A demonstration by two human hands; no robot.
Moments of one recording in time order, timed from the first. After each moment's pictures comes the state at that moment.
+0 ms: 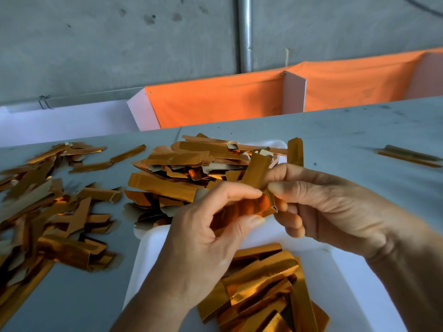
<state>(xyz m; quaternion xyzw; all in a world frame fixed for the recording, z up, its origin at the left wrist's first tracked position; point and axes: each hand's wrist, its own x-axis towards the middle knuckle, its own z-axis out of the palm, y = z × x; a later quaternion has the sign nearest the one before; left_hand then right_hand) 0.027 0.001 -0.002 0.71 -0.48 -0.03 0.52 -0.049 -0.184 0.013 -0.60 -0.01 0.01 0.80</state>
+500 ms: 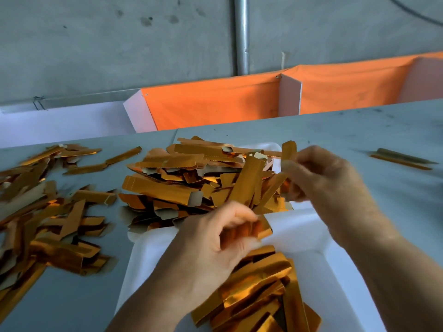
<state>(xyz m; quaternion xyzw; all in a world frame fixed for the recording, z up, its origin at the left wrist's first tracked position) 0.028 -0.004 -0.010 0.77 -0.46 -0.11 0.42 -0.041 -0.192 0.001 -0.74 0.23 -0.31 0.55</state>
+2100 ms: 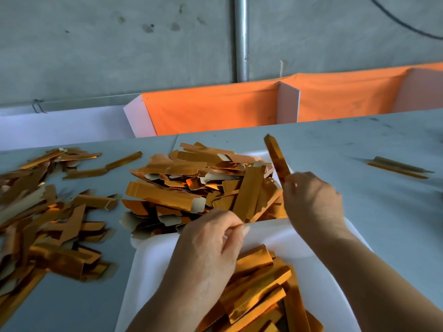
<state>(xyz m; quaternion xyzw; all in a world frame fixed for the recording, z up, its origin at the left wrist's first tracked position) 0.030 -0.012 -0.016 0.83 -0.41 0.05 0.37 -0.008 -0.190 -0.017 -0.89 0.36 -0.26 0.12</state>
